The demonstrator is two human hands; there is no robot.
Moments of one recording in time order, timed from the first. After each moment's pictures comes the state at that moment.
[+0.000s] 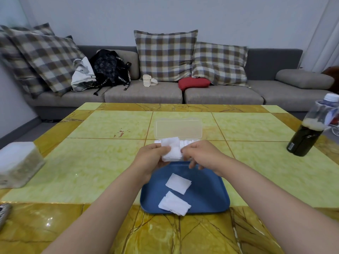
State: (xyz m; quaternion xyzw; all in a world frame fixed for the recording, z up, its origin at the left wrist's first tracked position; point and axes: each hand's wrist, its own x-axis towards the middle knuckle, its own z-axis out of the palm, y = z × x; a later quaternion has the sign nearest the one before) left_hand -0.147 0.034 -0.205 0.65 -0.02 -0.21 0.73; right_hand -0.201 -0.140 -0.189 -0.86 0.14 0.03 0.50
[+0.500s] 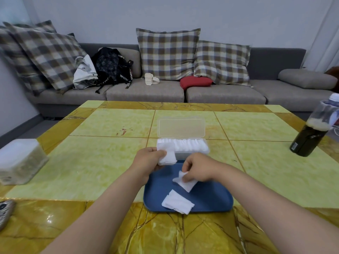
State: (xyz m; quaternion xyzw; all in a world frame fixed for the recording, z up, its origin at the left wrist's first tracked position) left_hand -0.138 0.046 -0.224 0.70 0.03 -0.18 0.69; right_hand -0.198 -0.127 -0.211 -0.94 0.07 0.13 0.30
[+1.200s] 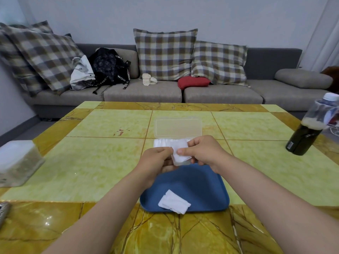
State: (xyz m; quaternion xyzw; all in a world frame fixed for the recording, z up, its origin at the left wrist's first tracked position) left_hand -0.158 0.030 -0.214 0.65 -0.07 -0.25 0.72; right_hand -0.200 -0.133 -0.181 -0.81 0.18 -0.02 0.56
